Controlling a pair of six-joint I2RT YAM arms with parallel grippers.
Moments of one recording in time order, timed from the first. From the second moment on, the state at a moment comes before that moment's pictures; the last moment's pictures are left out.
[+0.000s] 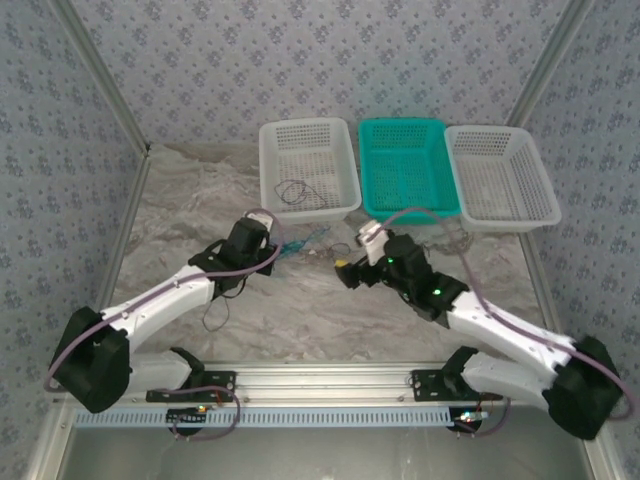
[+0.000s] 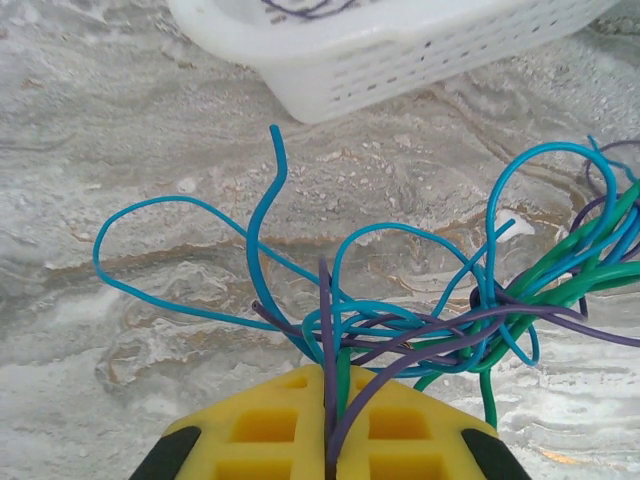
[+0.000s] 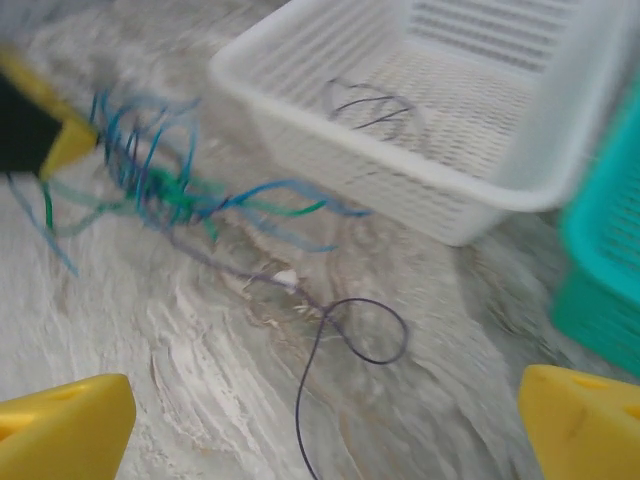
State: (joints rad) left arm -0.63 1.23 0.75 -0.33 -0.24 -0.25; right arm 0.77 1.08 0.59 0.02 0.07 -0.06
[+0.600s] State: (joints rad) left arm -0.64 1.16 0.76 -0.35 -0.23 -0.23; right arm 0.78 1.79 0.68 0.74 -0.08 -0.50
